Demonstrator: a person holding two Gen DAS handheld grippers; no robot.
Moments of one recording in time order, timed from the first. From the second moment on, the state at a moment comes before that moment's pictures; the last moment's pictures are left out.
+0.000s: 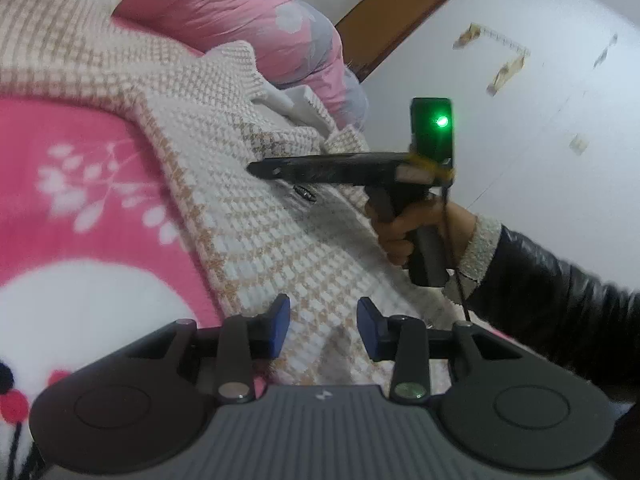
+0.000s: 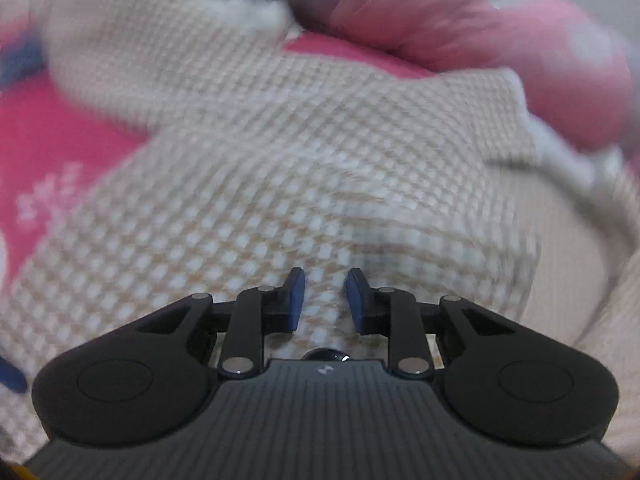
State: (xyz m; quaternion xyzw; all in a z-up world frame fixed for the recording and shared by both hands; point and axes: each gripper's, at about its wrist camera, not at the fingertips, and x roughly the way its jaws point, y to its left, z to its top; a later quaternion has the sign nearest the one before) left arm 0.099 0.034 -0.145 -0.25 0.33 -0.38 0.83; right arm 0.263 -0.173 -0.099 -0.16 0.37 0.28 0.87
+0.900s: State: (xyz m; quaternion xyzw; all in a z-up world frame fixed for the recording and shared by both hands) left arm 0.098 0.042 -0.156 -0.27 0.30 -0.41 0.82; right arm 0.436 -0.147 -0.105 -0.12 0.39 0.16 0.90
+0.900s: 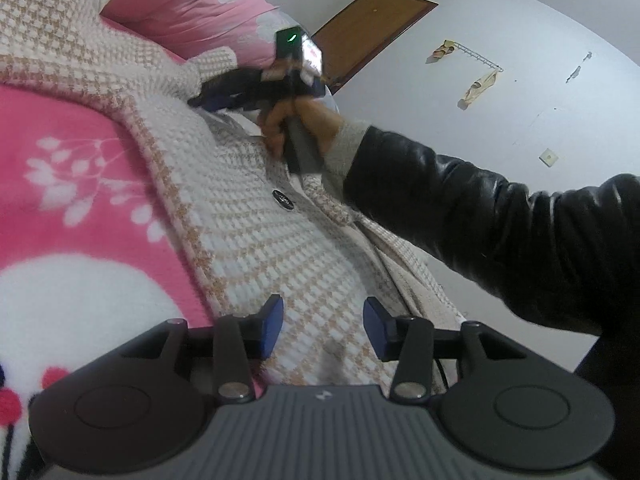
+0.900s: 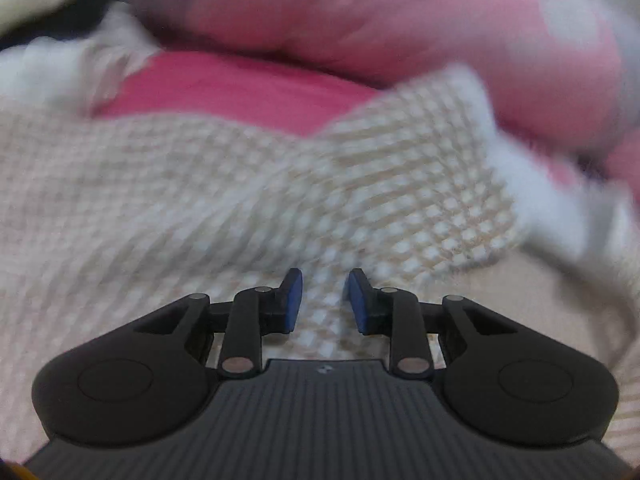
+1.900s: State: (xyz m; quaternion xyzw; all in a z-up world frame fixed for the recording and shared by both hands) left arm 0.094 0.044 -0.158 -0.28 0.30 -0.42 0.81; right arm 0.486 -0.090 -0.042 -0.26 0.35 0.31 0.84
